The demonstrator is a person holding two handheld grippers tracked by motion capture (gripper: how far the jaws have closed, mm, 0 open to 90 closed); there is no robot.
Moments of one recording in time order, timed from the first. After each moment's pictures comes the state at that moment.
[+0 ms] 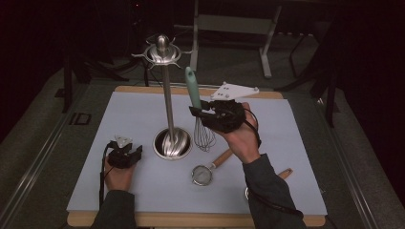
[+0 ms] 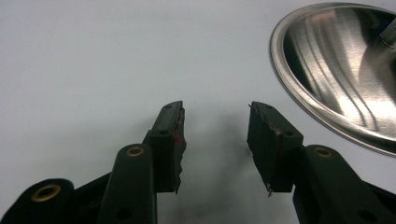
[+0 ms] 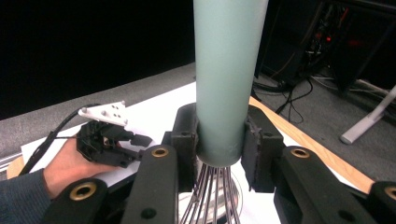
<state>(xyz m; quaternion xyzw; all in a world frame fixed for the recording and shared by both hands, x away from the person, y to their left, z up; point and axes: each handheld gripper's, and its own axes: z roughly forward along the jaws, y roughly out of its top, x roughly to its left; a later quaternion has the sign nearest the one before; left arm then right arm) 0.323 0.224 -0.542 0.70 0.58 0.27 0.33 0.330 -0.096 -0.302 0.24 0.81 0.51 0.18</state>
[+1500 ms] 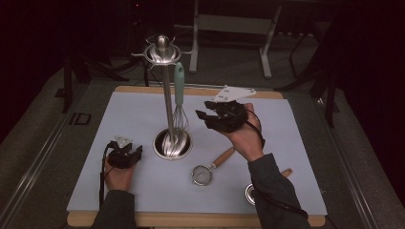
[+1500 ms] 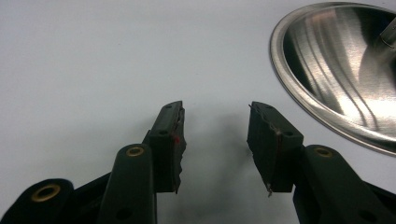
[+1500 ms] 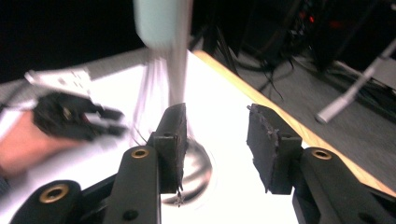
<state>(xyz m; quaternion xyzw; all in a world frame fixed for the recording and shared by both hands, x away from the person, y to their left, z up) 0.322 0.224 -0.542 0.70 0.58 0.27 0.33 0.346 -0.109 -0.324 0.25 0.83 0.45 0.21</state>
